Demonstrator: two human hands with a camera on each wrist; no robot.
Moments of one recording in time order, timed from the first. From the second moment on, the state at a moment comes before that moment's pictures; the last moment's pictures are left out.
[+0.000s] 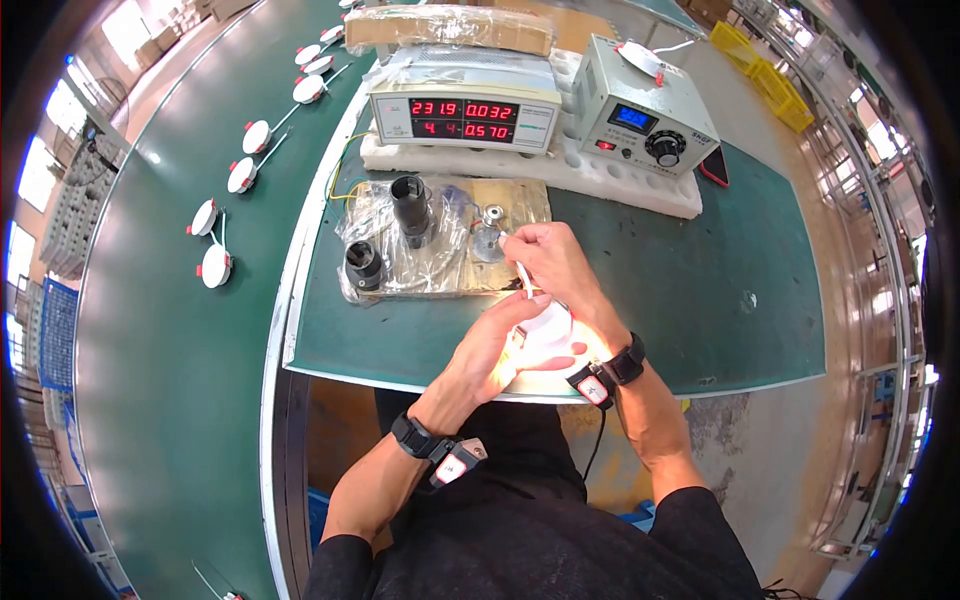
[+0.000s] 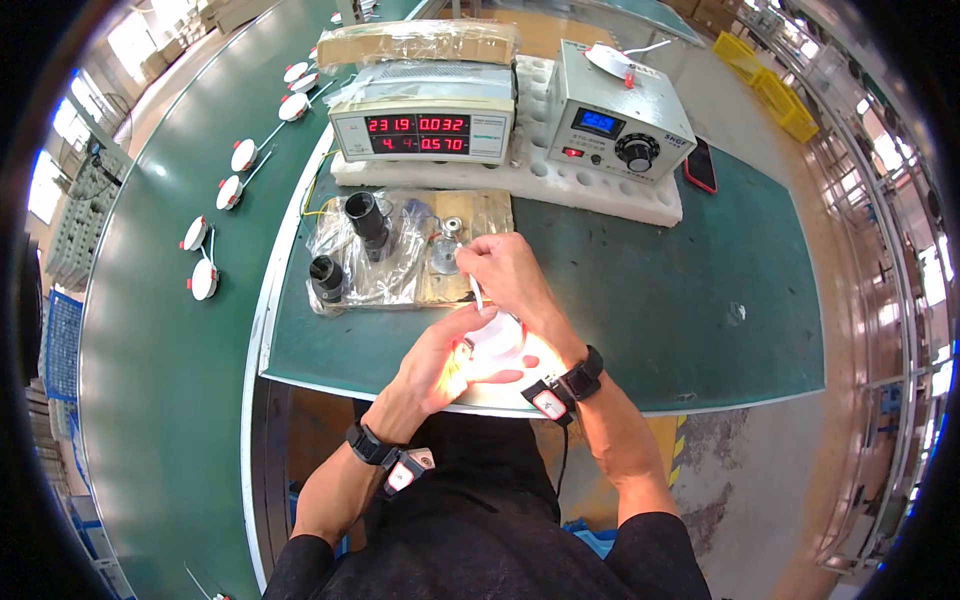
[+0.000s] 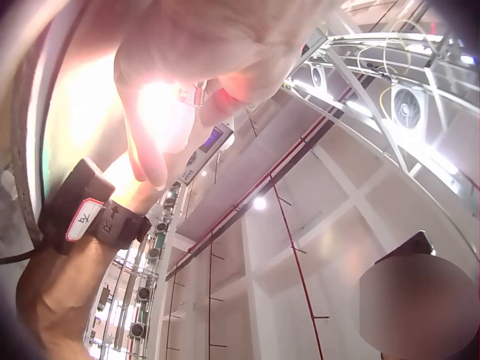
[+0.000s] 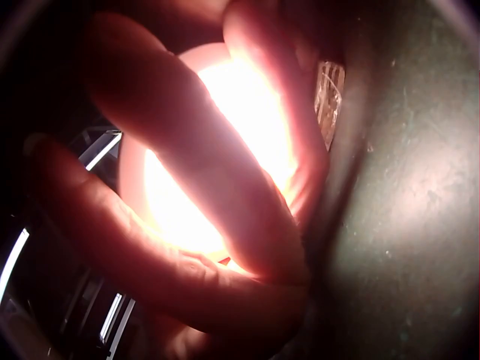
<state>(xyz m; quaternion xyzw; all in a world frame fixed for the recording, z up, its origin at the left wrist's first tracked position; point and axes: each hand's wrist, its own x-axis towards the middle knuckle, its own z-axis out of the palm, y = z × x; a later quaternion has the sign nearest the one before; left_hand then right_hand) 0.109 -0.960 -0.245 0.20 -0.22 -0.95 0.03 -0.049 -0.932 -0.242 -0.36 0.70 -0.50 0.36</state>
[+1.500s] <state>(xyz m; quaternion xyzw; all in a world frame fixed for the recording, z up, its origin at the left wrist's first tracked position) 0.518 -1.079 -0.186 0.64 -0.71 -0.22 0.21 -0.046 -0.932 -0.252 -0.34 0.69 -0.52 0.38</state>
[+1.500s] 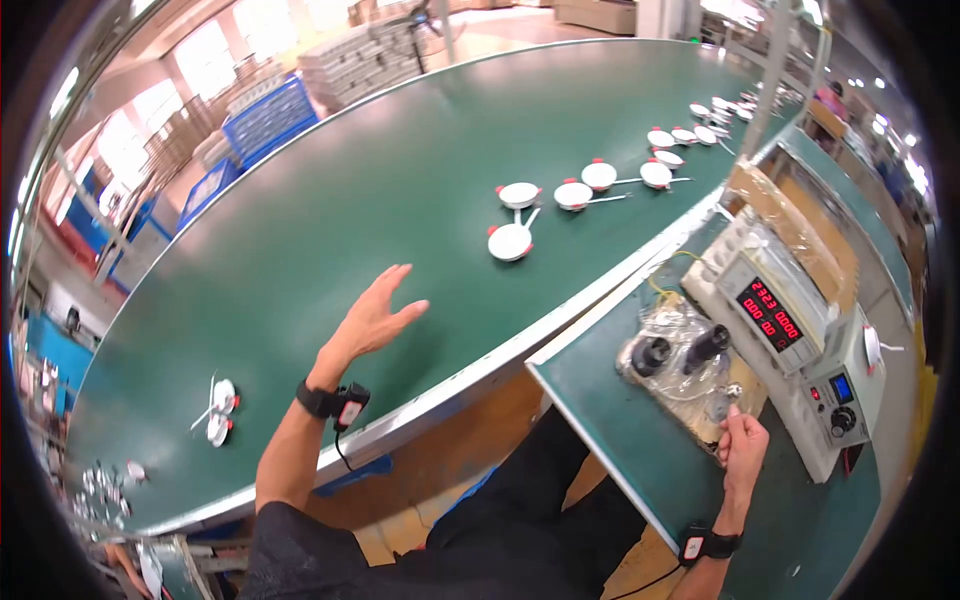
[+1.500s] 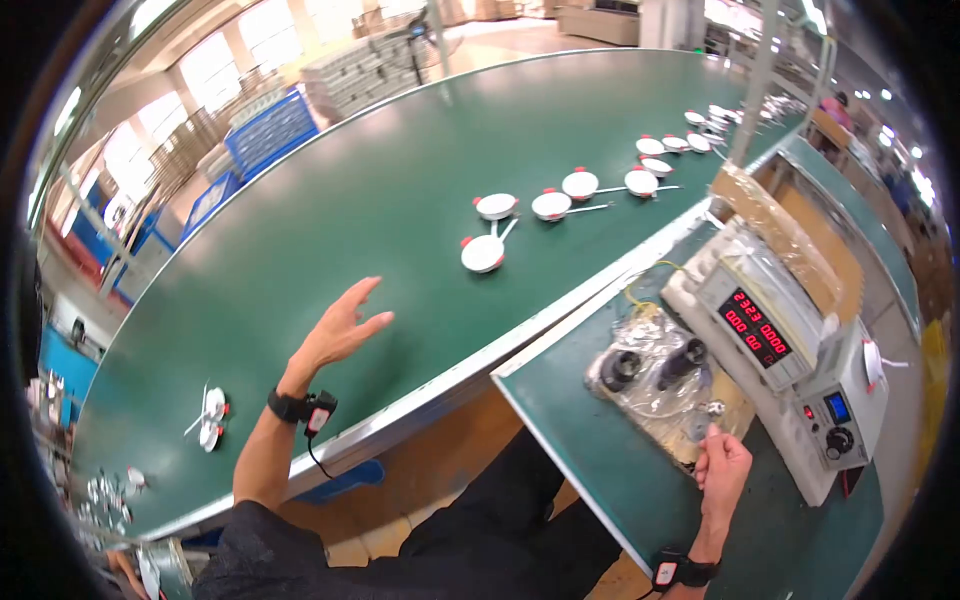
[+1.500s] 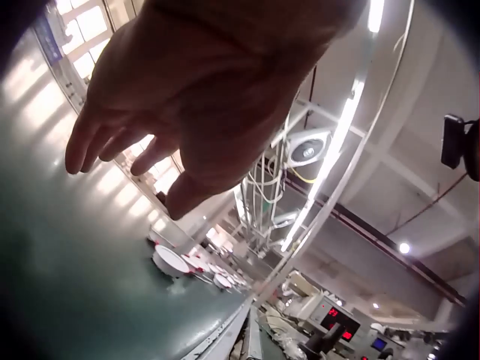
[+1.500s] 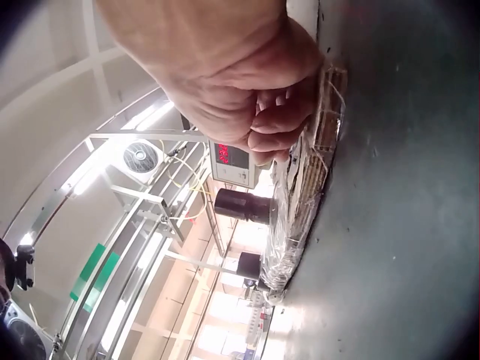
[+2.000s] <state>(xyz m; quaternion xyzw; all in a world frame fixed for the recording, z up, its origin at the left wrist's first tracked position) 0.362 -1.328 -0.269 0.66 -0.75 0.00 0.10 -0.036 -0.938 -0.234 -0.27 0.74 -0.49 0.39</state>
